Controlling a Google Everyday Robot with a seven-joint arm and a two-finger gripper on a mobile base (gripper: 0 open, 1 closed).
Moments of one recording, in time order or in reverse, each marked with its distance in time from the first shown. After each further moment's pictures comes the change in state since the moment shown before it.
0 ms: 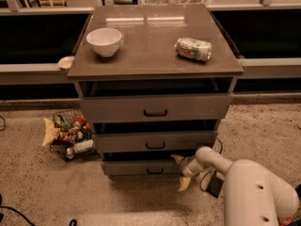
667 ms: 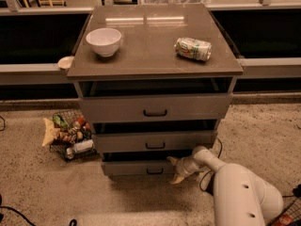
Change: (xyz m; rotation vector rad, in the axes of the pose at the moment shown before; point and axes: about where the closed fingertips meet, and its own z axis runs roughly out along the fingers) arm -0.003 -0.006 0.035 -0.023 -0.062 -0.002
